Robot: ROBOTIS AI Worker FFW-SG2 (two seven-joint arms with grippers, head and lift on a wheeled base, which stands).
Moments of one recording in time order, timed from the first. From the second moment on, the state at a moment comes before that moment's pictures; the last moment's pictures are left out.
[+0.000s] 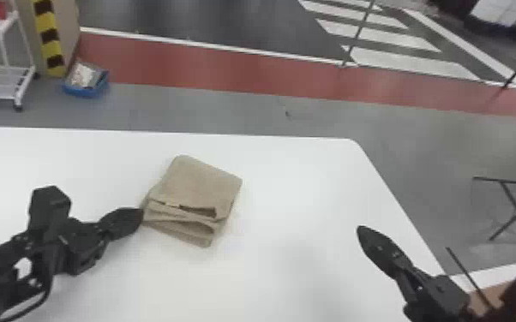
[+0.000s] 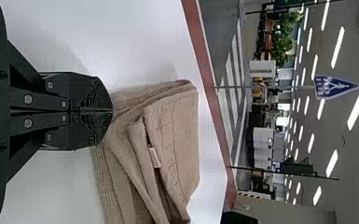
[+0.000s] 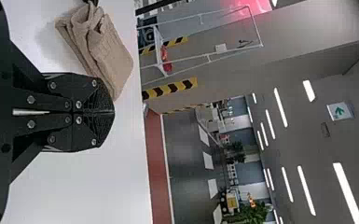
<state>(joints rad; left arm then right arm) -0.14 0.34 -0.44 -1.35 0.25 0.09 -0.48 0.67 0.00 -0.61 -2.20 -0.44 0.28 0.79</state>
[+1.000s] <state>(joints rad) 0.08 0.35 -0.38 -1.69 0.26 0.34 -0.52 0.64 0.00 -0.64 -2.13 -0.48 0.27 0.82</state>
